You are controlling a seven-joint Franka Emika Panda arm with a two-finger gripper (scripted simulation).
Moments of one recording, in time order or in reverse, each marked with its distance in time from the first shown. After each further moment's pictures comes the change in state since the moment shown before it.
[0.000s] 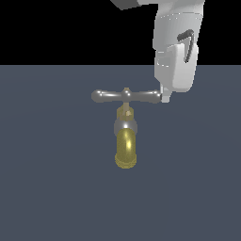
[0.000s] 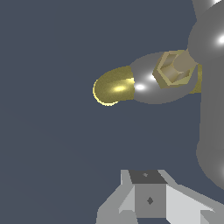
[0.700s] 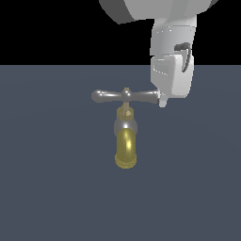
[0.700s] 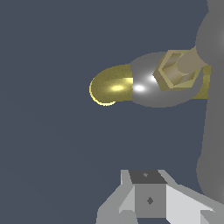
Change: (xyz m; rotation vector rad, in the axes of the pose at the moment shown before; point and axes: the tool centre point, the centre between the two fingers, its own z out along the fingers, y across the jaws) arm 0.003 0.012 0.015 0.002 0.001 -0.074
